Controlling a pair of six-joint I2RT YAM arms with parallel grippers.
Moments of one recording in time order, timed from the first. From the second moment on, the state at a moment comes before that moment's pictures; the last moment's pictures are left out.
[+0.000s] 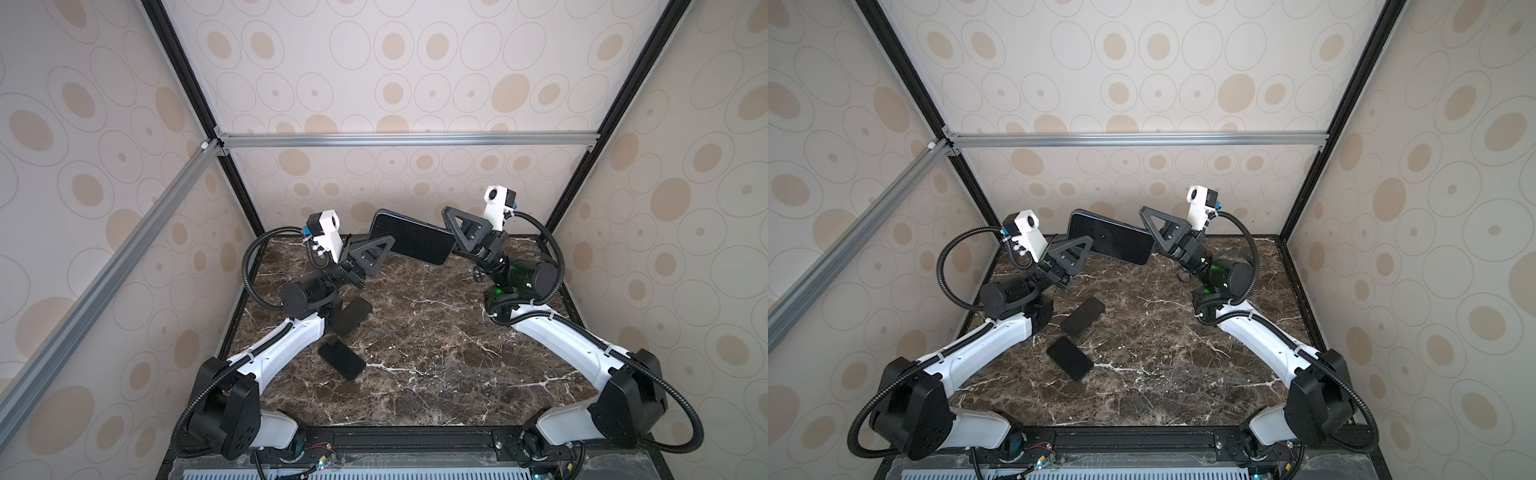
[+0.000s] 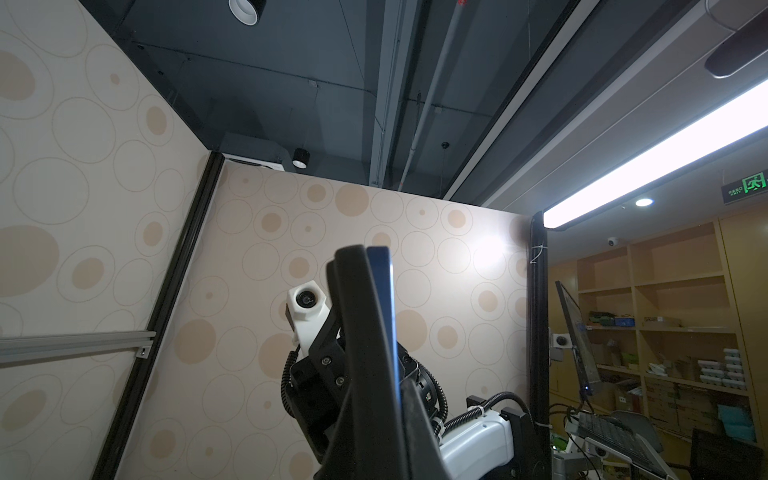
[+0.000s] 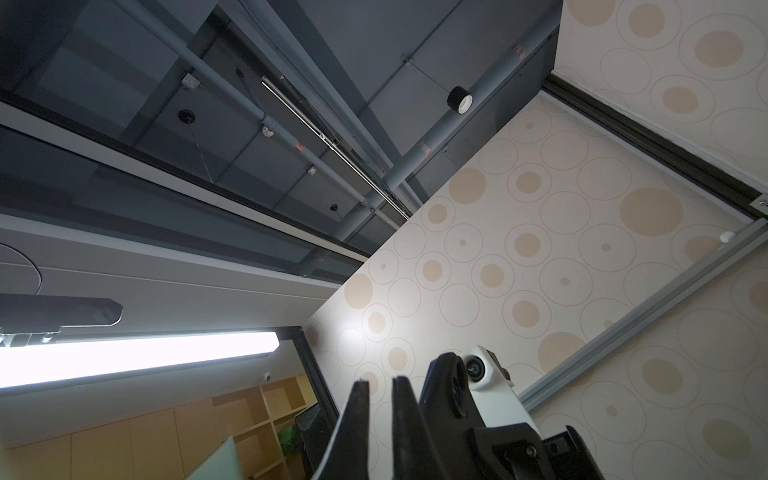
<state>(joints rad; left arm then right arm) -0.47 1.39 1.00 1.48 0.73 -1.08 0.57 1.43 1.16 1.28 -0.56 1.55</state>
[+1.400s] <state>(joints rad) -0.39 1.46 1.13 1.45 0.93 -1.11 0.47 1.31 1.20 0.80 -0.74 1.38</state>
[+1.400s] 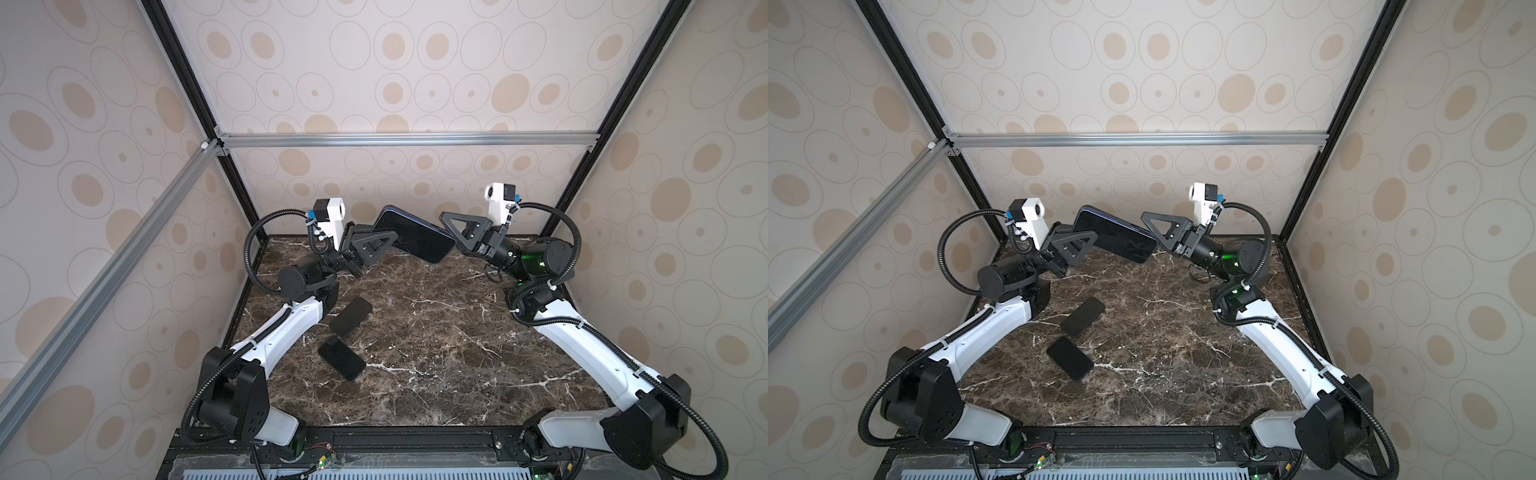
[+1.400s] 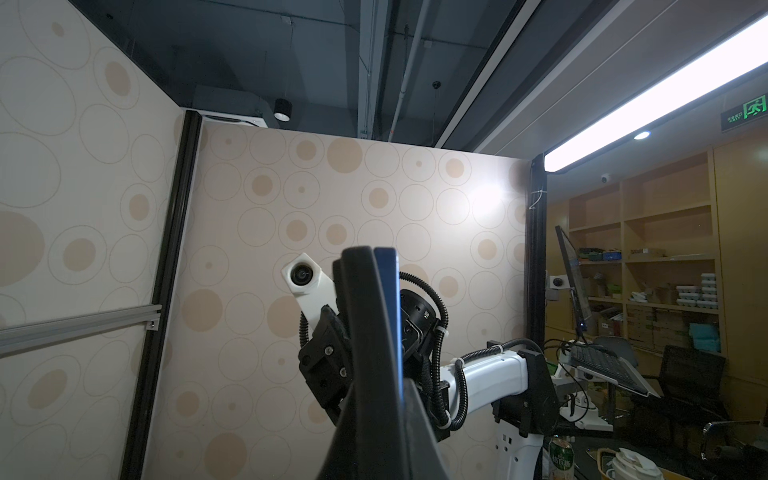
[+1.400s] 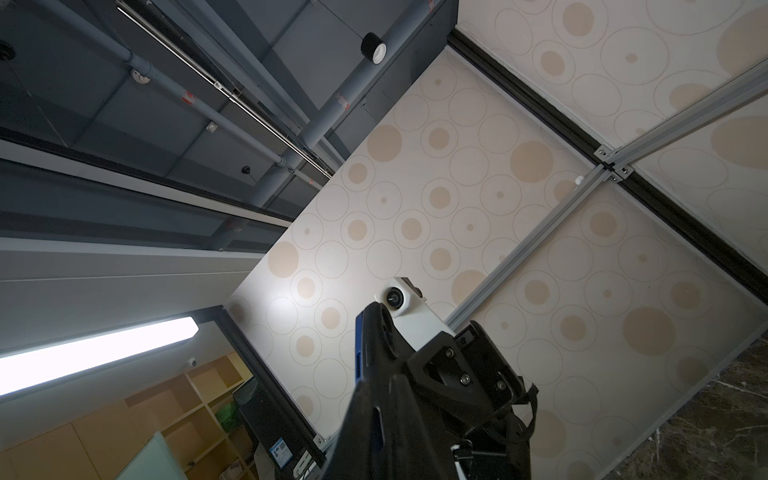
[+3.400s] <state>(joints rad) -0.37 1.46 1.06 1.49 0.96 -1.09 0.39 1.03 1.32 -0.27 -0.79 0.03</state>
